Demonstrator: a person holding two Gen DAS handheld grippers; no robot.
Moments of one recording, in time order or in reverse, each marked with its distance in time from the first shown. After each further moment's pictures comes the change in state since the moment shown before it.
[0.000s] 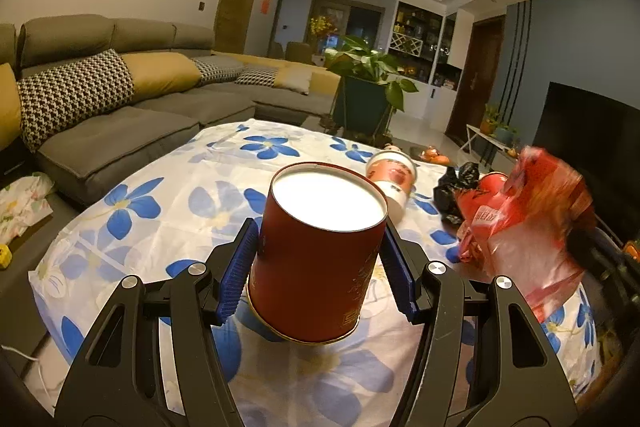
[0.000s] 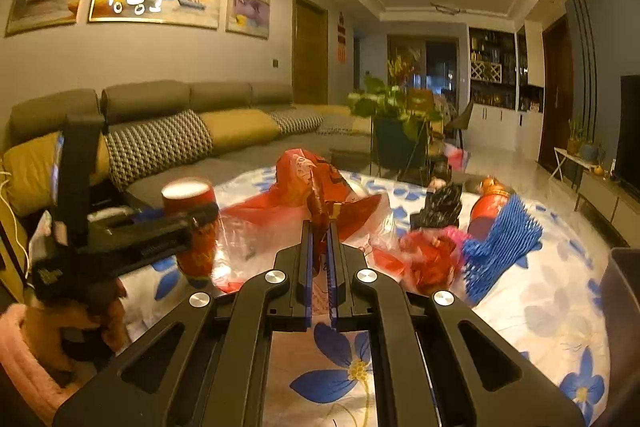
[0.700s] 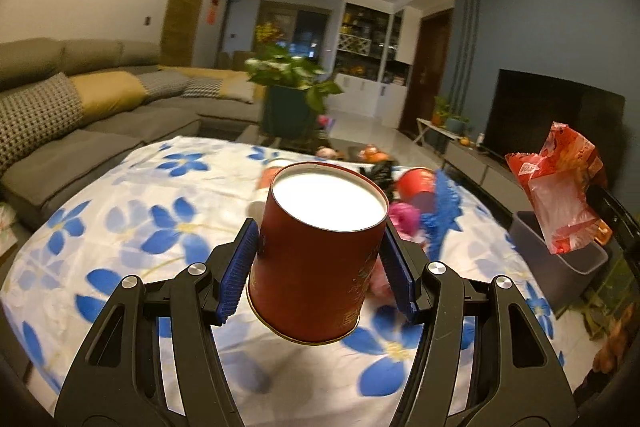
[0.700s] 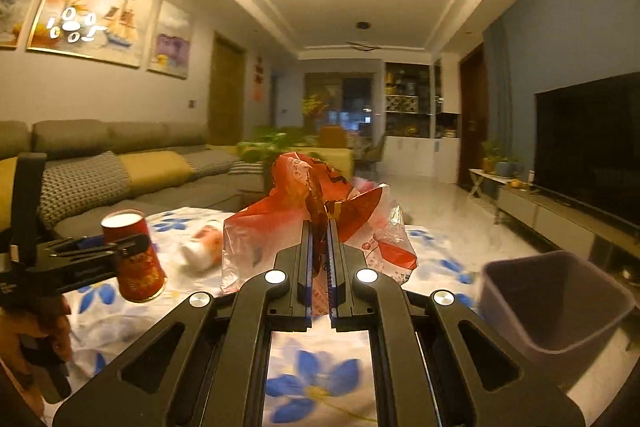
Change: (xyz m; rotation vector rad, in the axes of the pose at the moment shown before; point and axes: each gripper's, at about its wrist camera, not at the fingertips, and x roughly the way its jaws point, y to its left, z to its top) left arm -0.015 -0.089 0.004 0.101 -0.021 -0.182; right arm -0.081 -0.099 0.004 0.047 -0.135 -0.334
